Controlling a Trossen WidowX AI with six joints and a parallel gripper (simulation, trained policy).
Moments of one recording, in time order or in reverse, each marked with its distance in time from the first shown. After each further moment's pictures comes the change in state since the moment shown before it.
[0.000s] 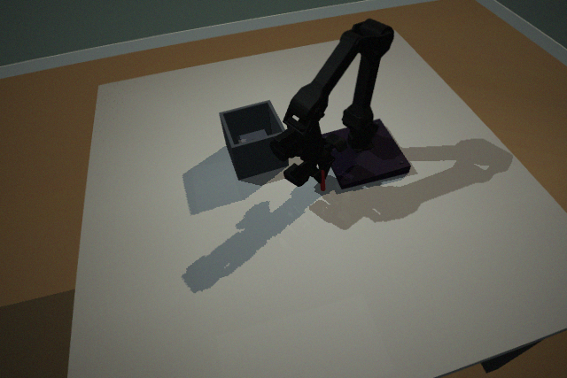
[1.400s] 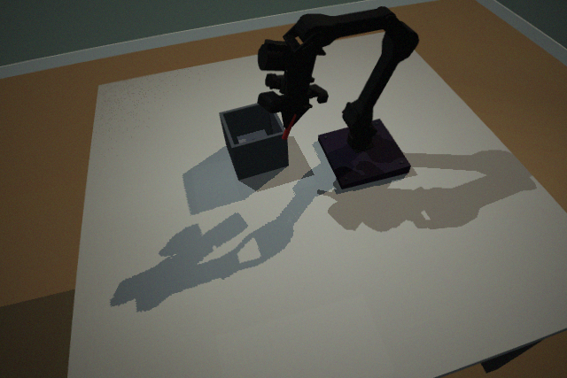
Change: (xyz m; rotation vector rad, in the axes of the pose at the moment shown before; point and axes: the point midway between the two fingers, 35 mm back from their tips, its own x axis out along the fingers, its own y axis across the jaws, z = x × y) arm -0.169 0.001 0.061 0.045 -0.200 0.396
